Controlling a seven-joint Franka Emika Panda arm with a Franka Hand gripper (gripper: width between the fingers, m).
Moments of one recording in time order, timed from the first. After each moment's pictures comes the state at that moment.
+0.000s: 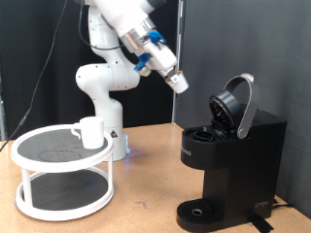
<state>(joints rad) 0.05 -0.41 -0.13 -2.35 0.67 2.10 2.13</state>
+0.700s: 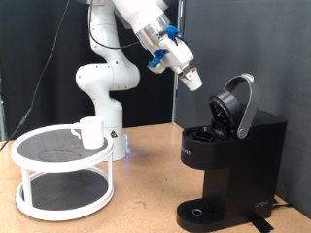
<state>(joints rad) 0.05 -0.38 -0.08 -2.34 0.66 2.13 2.16</state>
